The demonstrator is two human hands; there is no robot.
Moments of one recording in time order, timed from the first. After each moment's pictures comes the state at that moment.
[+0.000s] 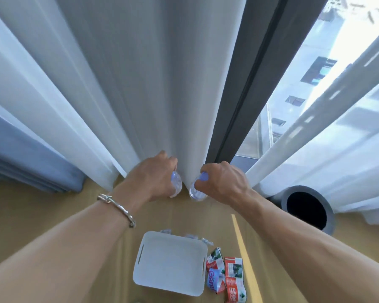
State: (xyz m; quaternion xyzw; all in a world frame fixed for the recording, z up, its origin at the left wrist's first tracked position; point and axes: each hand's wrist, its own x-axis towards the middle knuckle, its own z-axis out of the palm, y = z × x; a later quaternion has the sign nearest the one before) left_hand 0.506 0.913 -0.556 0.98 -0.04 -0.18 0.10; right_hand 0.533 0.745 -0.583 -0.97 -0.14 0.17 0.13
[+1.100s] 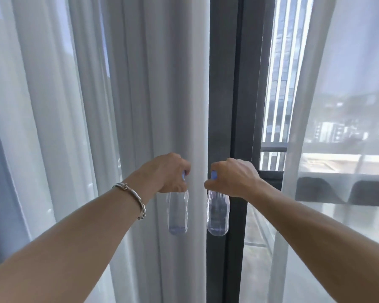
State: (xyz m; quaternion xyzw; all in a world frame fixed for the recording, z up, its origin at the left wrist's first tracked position) left_hand 0.505 0.907 0.053 0.98 -0.11 0.15 -0.02; right_hand 0.541 0.735 0.034 -0.96 -0.21 -0.21 0.01
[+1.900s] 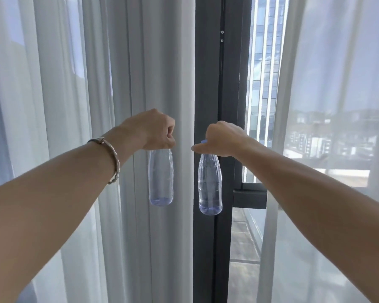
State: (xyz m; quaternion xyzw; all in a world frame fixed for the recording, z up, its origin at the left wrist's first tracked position) left_hand 0.446 0.908 0.170 0.95 -0.11 0.30 -0.04; right_hand 0.490 0.725 0.153 -0.94 -0.20 -0.28 0.03
